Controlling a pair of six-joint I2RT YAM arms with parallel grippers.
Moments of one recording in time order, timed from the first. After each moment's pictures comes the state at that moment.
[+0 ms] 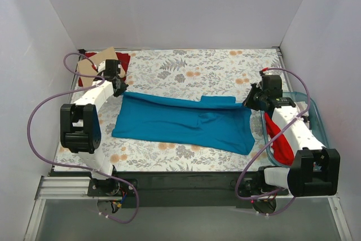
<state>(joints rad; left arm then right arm) -0.06 1.74 1.22 -0.40 -0.26 -0.70 0.08 1.25 0.87 -0.41 -0.14 0.39</state>
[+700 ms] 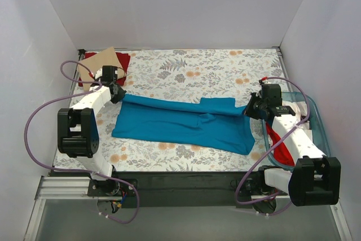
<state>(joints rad) -0.03 1.68 1.13 -0.40 -0.22 -0.73 0.08 1.17 0.75 -0.42 -0.15 0.39</state>
